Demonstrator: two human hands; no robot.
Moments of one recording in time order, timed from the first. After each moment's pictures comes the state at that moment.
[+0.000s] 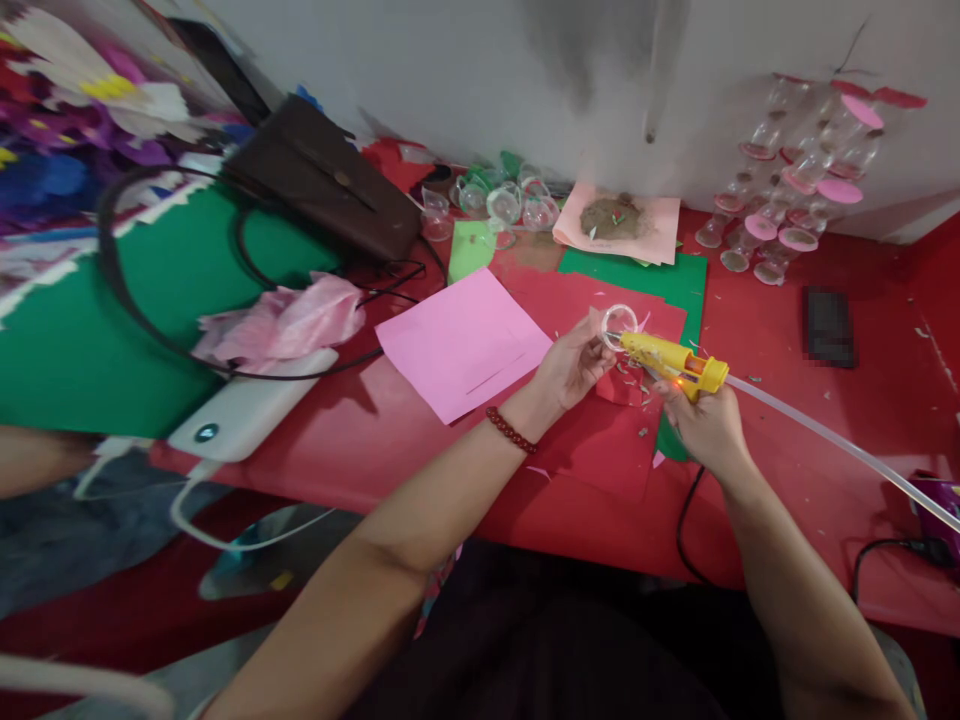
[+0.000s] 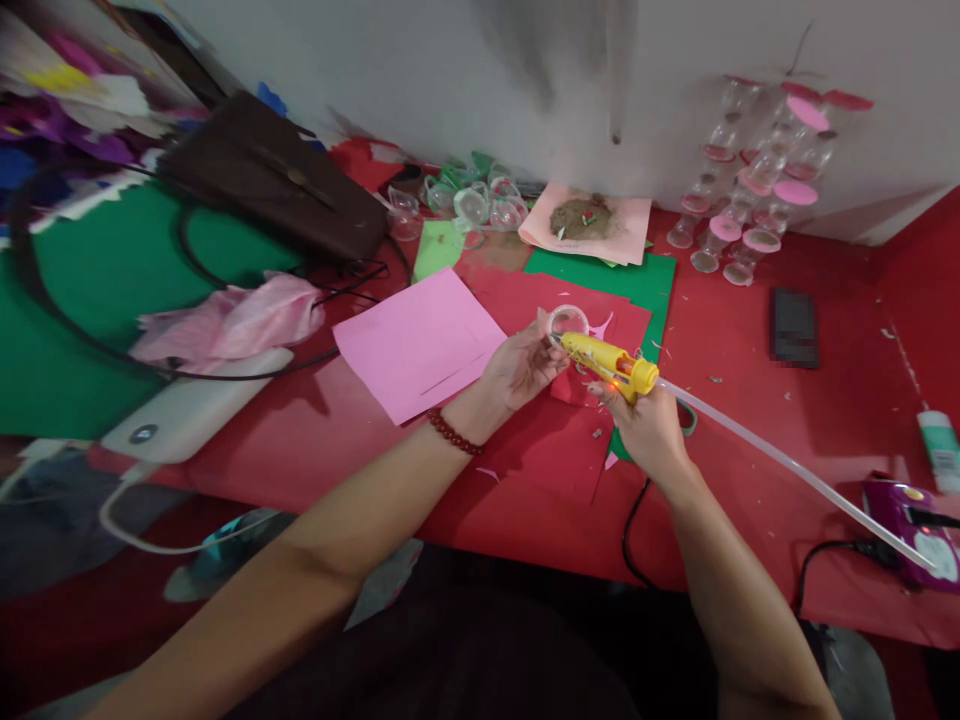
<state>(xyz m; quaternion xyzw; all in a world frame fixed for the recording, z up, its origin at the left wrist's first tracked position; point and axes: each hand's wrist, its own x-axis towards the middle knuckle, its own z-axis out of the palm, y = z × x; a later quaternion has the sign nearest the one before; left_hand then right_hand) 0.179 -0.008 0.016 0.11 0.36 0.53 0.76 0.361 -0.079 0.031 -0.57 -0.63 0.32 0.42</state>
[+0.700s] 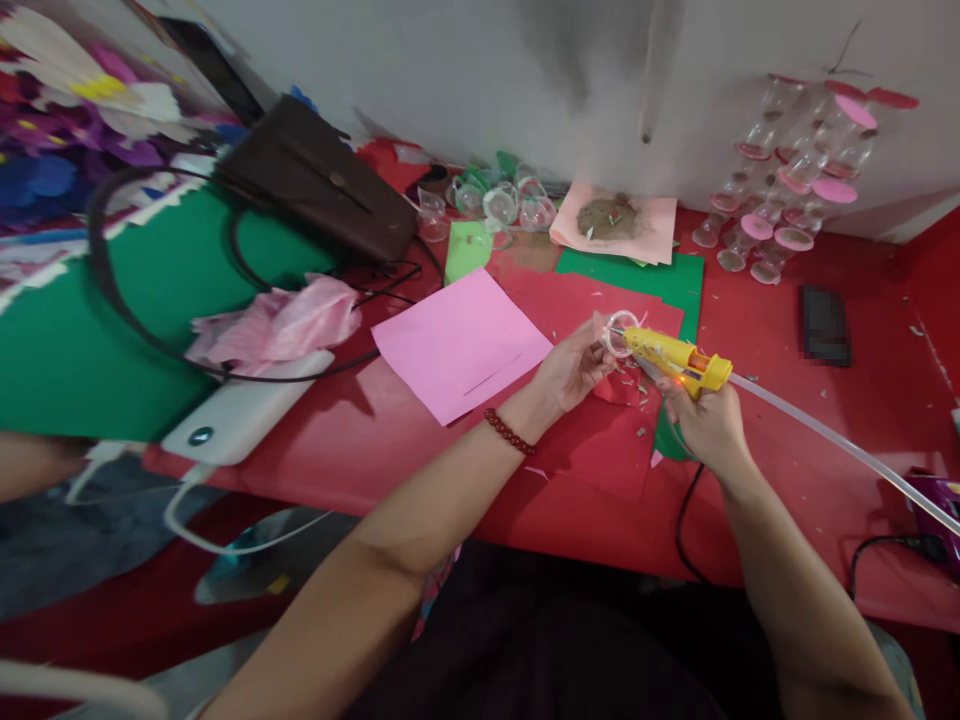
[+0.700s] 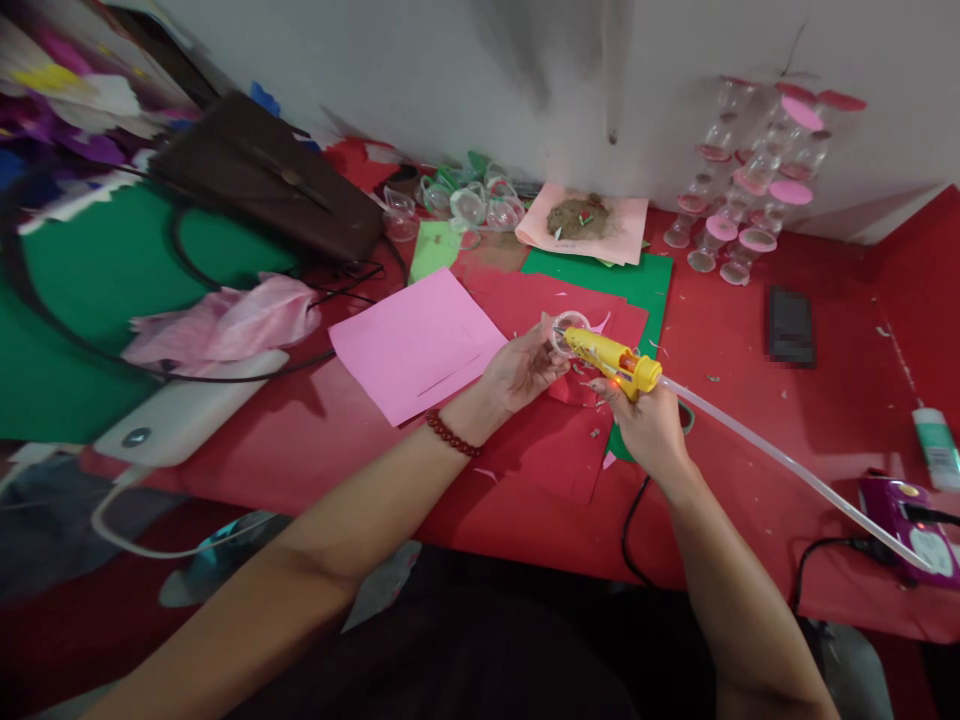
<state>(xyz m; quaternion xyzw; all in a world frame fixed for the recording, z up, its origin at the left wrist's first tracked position) 0.177 -0.010 0.012 0.17 0.34 0.50 0.78 0.362 -0.080 0.031 -0.58 -0.61 0.32 0.42</state>
